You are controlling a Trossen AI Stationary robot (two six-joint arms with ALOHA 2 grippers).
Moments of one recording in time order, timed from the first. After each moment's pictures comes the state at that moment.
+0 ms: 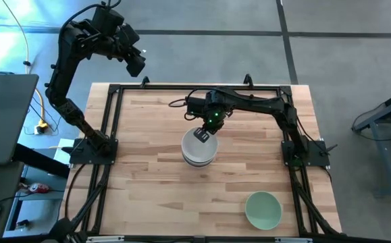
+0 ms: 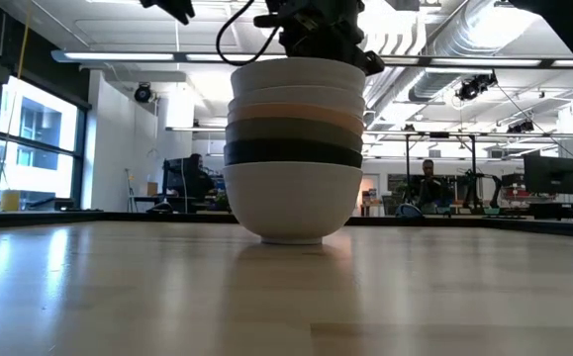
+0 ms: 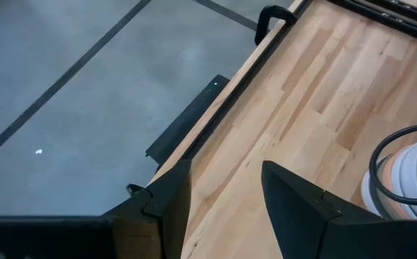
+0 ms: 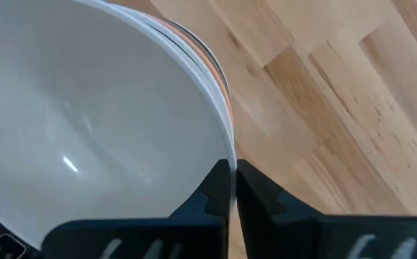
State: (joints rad) left arm 0.94 1.61 2.34 -1.57 0.07 0.19; right arm -0.13 2.10 2.18 -1.56 -0.09 0.59
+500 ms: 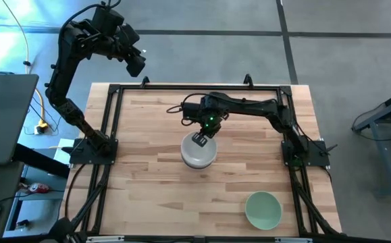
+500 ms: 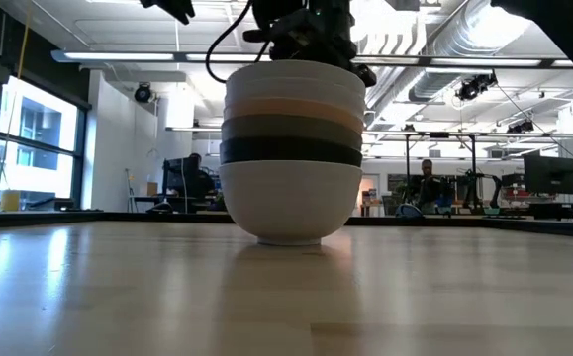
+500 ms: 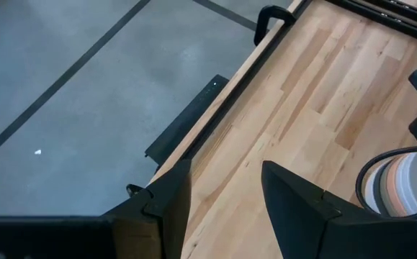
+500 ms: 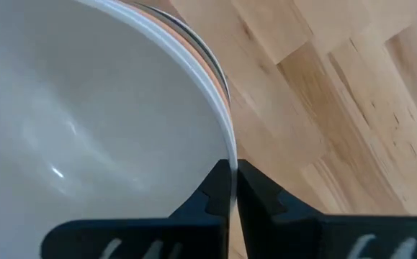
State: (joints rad) left arm 0.94 1.61 2.34 -1.57 0.08 0.20; right arm -0.12 2.16 2.18 -1.55 -0.11 0.54
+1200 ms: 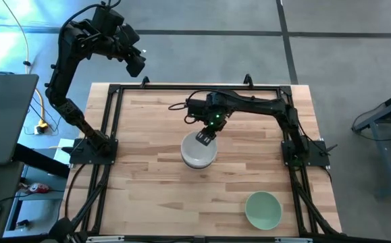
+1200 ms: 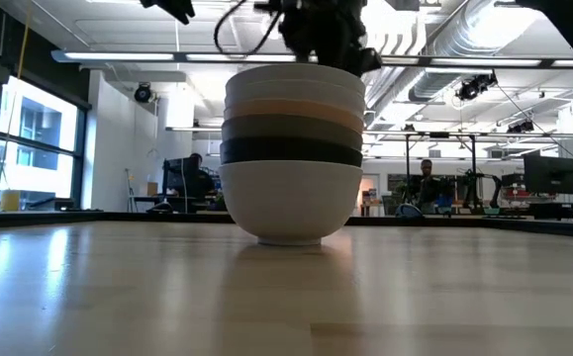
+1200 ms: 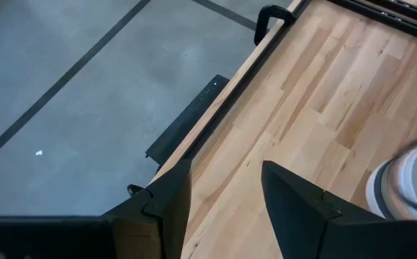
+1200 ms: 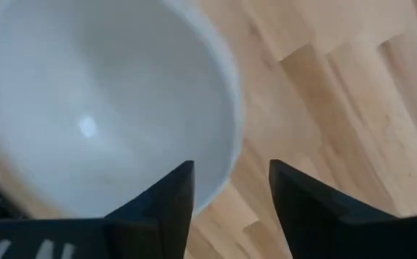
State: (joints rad) left arm 0.94 1.61 2.34 -1.57 0.08 0.20; right arm -0.11 2.08 2.18 -1.57 -0.12 0.51
